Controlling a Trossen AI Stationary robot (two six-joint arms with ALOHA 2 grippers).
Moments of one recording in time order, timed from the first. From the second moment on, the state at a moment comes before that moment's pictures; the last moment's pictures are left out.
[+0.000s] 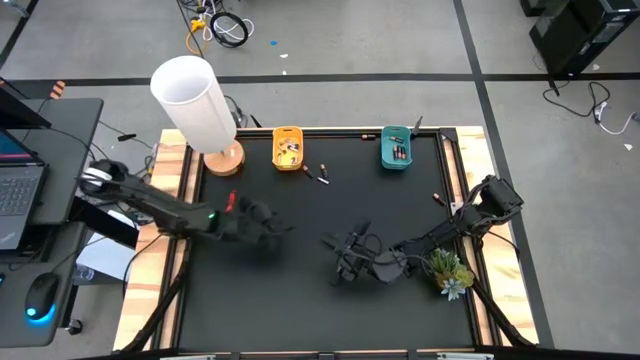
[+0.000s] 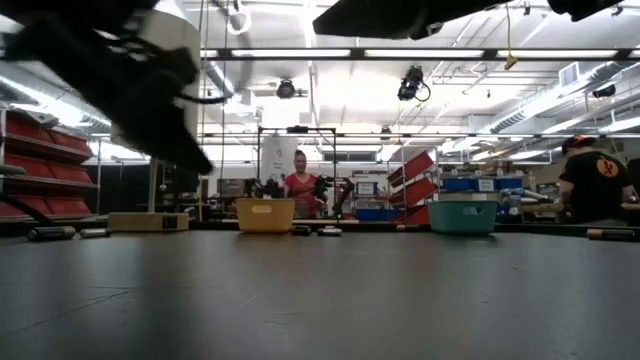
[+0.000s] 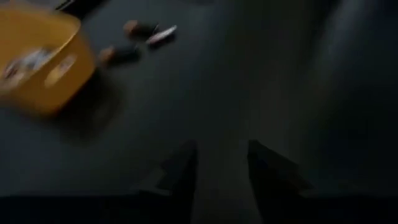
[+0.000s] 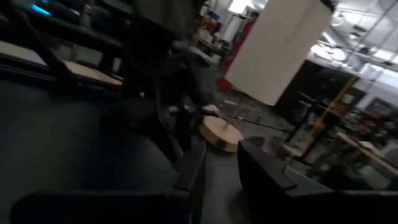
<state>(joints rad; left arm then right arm) -0.28 1.24 0.52 -0.08 -0.63 -0.50 0.48 1.81 0.92 0.82 0.98 -0.39</state>
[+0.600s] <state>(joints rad) -0.62 1.08 0.57 -0.98 -0.56 -1.53 0.46 1.81 0.92 0.81 0.89 -0.33</state>
